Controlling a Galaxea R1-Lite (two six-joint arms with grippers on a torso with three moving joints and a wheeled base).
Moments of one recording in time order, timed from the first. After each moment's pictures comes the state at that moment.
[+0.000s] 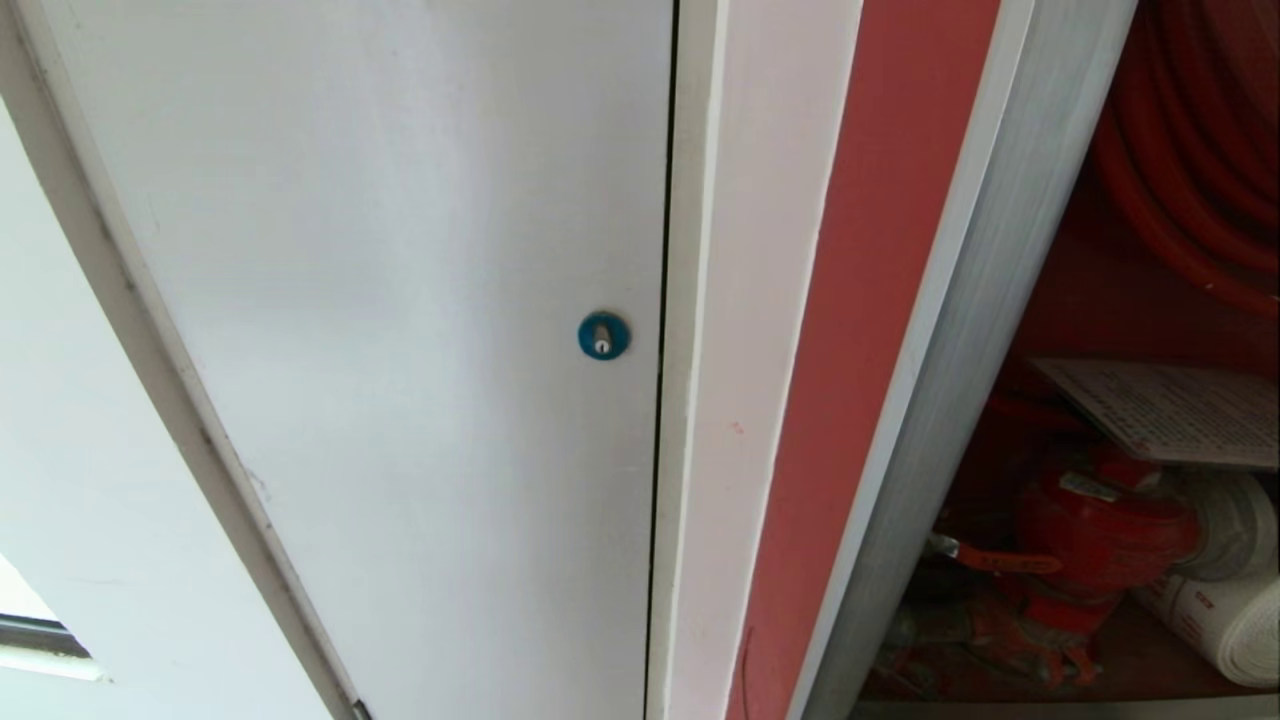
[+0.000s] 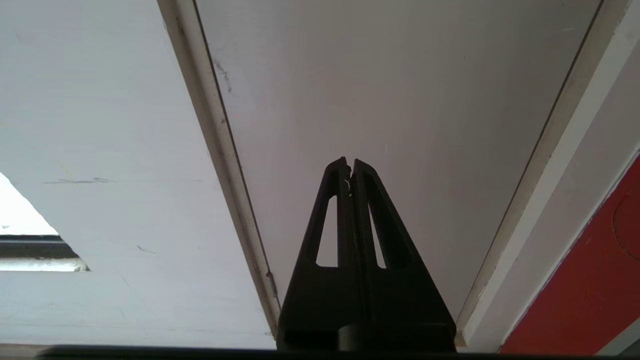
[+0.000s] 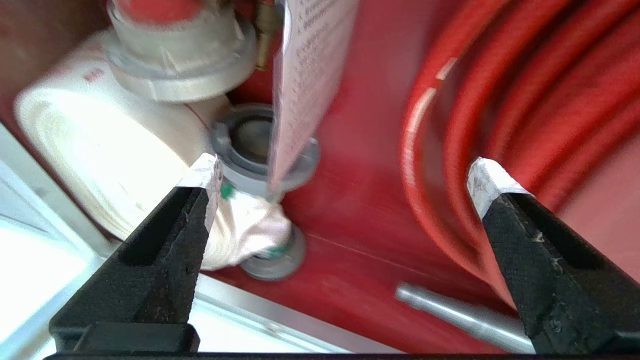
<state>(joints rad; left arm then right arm) 0.00 0.00 0.00 -0.01 -0.03 0.04 -0.51 0.87 -0.88 0.26 0.21 -1.76</state>
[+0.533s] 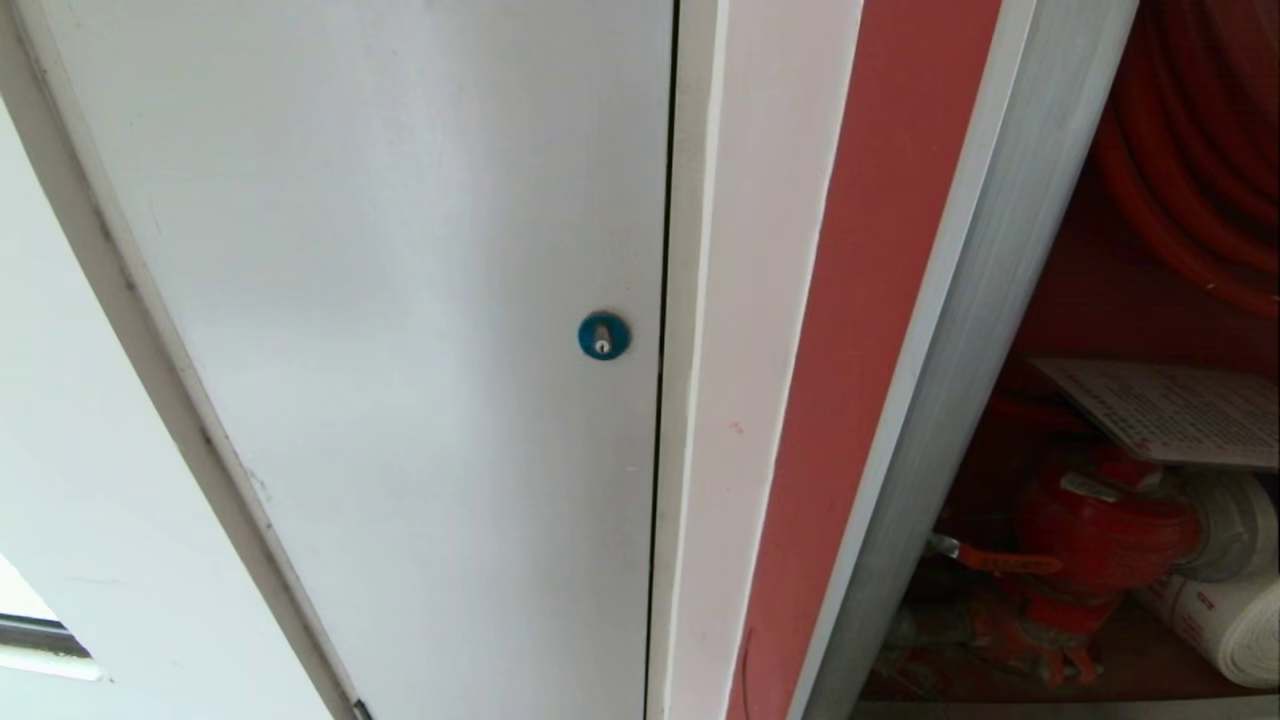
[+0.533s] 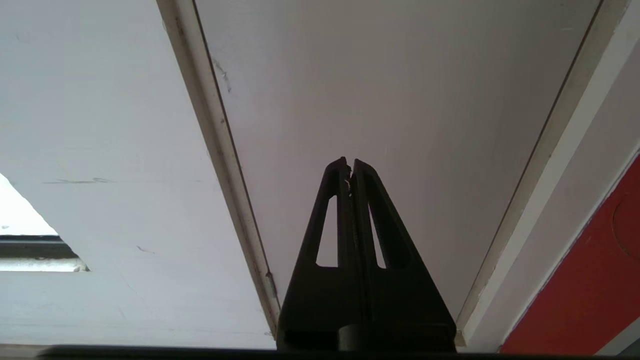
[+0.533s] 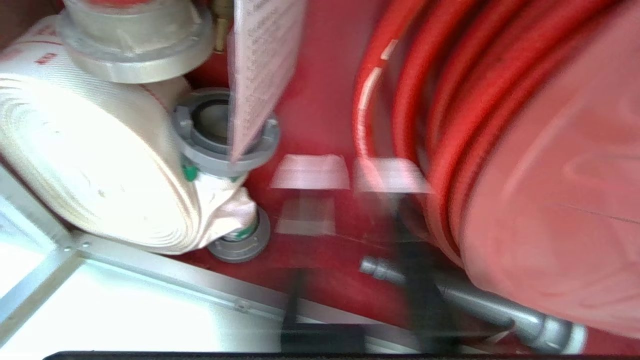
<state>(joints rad) 0.00 0.00 0.00 -0.01 -0.03 0.04 -0.51 0.78 -0.89 0.26 0.21 -1.77</state>
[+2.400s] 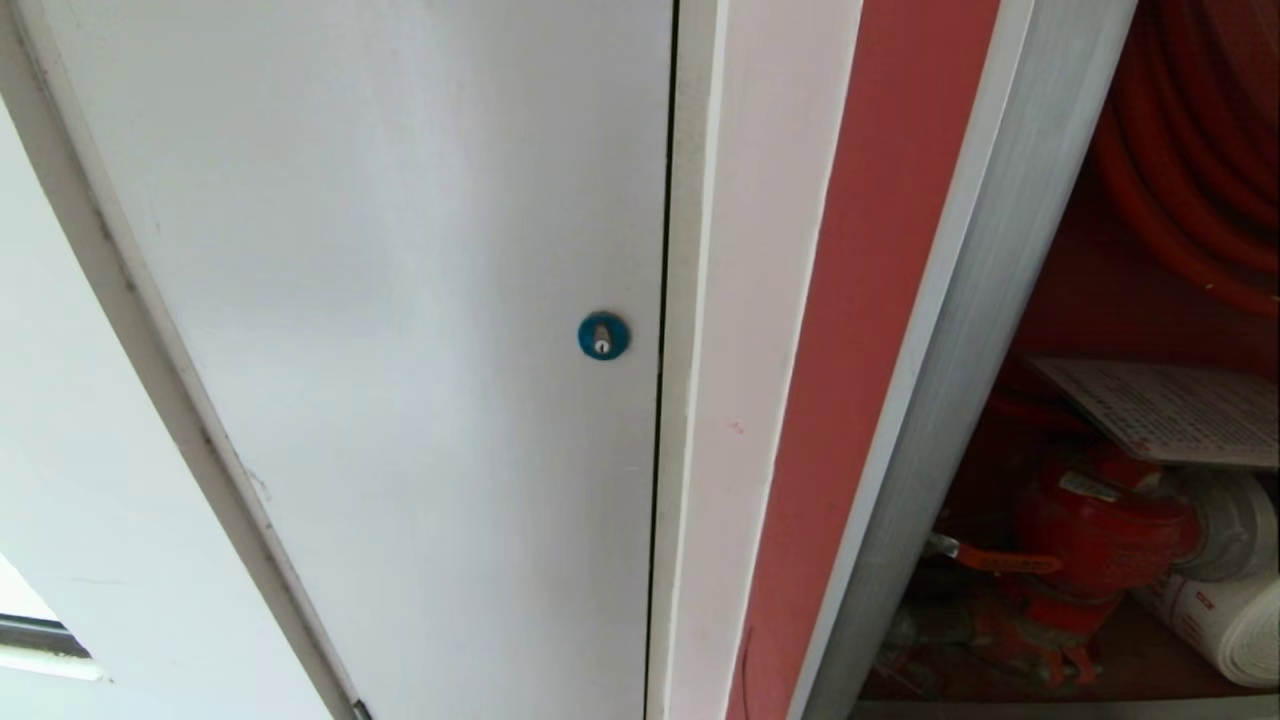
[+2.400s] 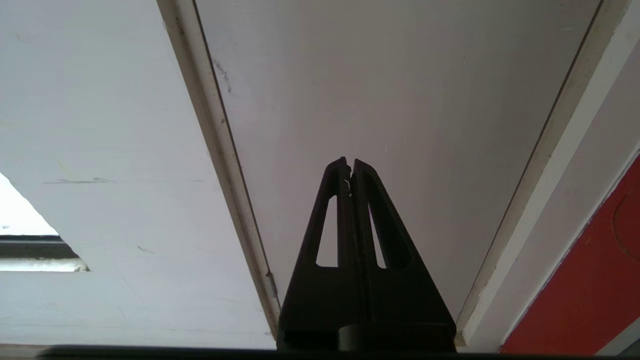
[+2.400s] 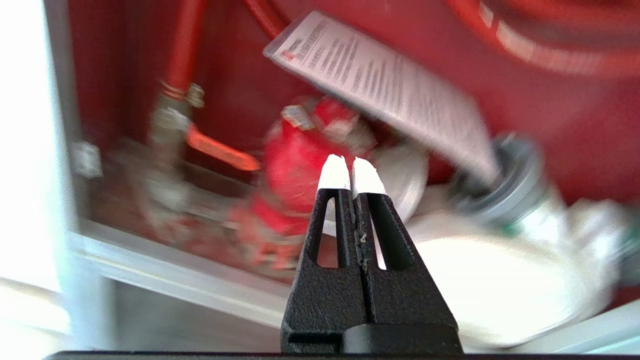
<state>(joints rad) 0.00 0.00 0.00 -0.01 -0.03 0.04 -0.07 0.45 -0.65 0.26 0.05 -0.38</state>
